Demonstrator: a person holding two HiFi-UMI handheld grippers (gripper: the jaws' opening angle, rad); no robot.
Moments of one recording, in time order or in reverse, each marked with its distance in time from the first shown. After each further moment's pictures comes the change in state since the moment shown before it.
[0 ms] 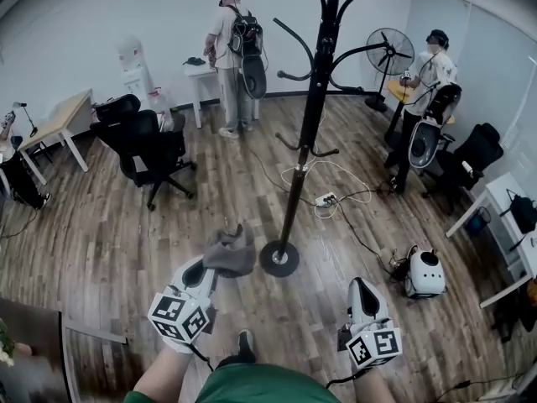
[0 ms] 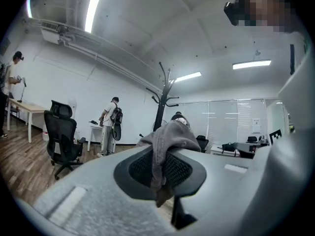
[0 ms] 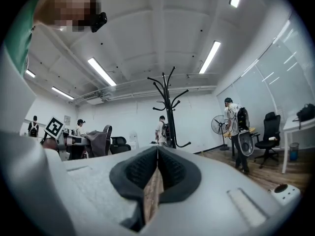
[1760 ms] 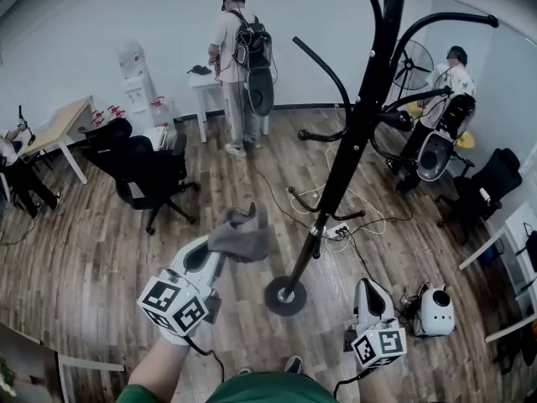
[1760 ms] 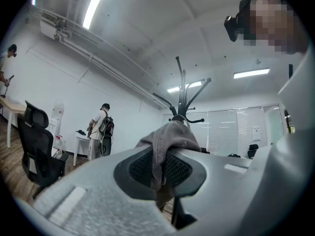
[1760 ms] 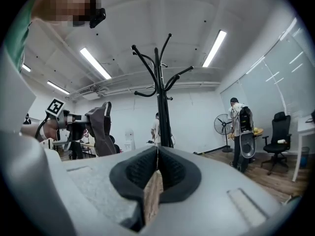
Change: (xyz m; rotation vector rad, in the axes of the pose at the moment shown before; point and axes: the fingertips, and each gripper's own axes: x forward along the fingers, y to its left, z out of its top) left arm 0.254 0.114 0.115 -0.004 -0.130 -0.095; right arm 0.283 -0.083 -0.002 -0.022 0.027 -0.003
